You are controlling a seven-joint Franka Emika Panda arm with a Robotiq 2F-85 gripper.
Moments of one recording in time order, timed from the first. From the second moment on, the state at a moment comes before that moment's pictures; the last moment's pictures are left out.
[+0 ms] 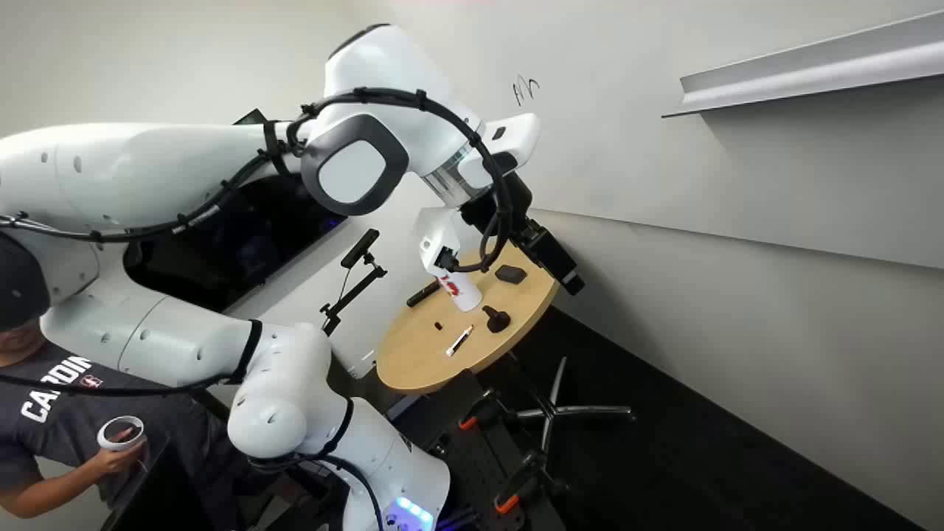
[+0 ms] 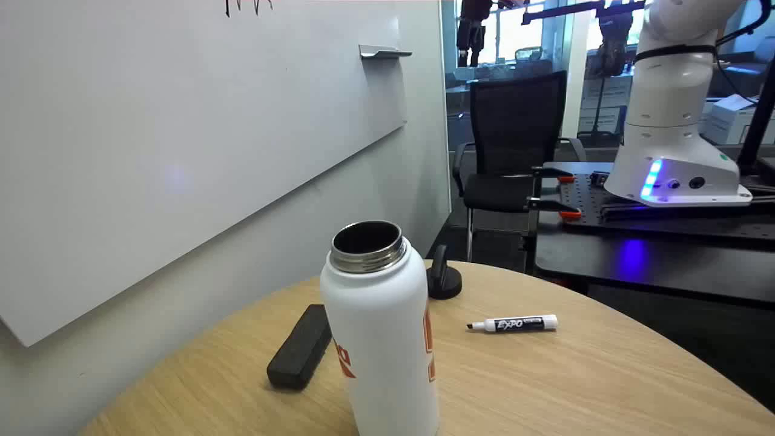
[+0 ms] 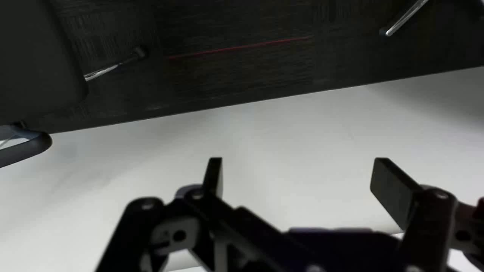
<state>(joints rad) -0.13 -0.43 -0.34 -2.53 -0.03 2.24 -0.31</state>
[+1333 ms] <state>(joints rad) 0.04 -0.57 -0.05 -2.65 -0.04 2.13 -0.39</state>
